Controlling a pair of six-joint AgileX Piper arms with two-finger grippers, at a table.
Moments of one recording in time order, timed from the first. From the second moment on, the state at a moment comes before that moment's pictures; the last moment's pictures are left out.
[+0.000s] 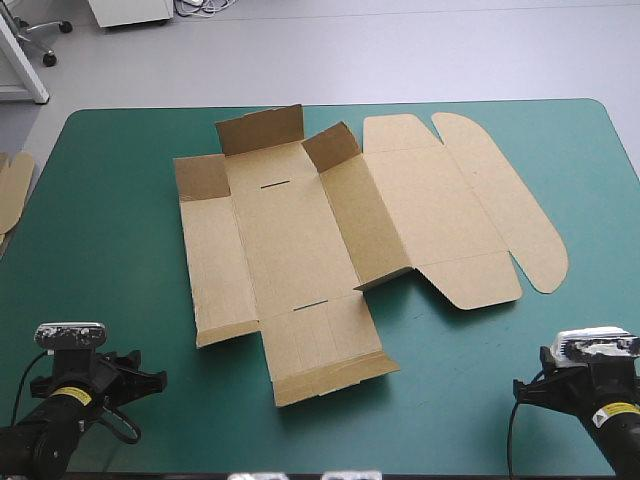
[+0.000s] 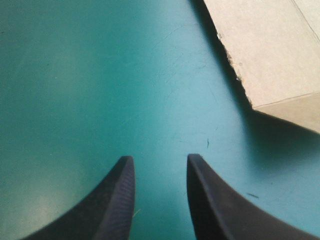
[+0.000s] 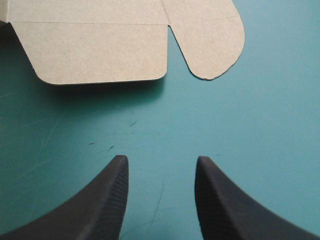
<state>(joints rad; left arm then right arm) 0.04 0.52 -0.39 -0.08 0.71 0.07 -0.01 0.38 -0.40 0.02 0.71 -0.10</state>
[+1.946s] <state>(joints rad) 0.09 1.29 -0.97 -0.83 0.71 0.48 -0.01 1.16 -1.18 0.21 0.79 -0.19</state>
